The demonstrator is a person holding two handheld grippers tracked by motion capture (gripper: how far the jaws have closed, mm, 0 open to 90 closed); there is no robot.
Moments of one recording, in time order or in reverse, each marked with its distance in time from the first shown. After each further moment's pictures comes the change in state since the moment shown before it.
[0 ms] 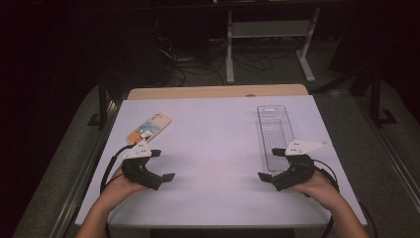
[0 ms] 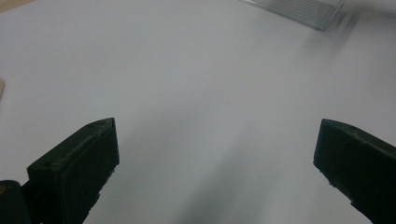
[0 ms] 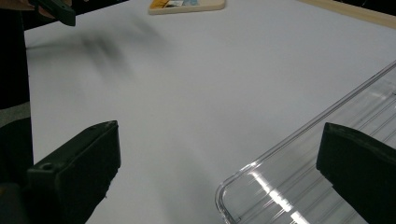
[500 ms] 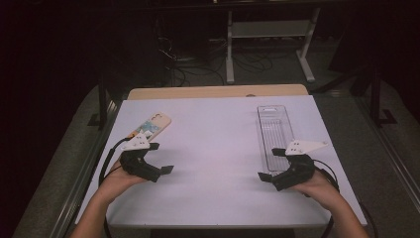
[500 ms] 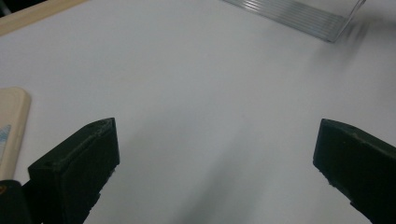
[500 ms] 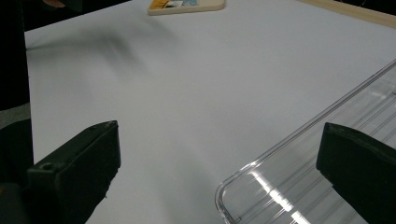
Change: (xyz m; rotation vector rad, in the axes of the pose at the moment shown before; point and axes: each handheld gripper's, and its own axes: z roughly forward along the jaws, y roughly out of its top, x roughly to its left) left arm 0.014 0.015 -0.006 -0.012 0.022 0.004; right arm 0.000 0.000 0.000 -0.005 -0.002 0.001
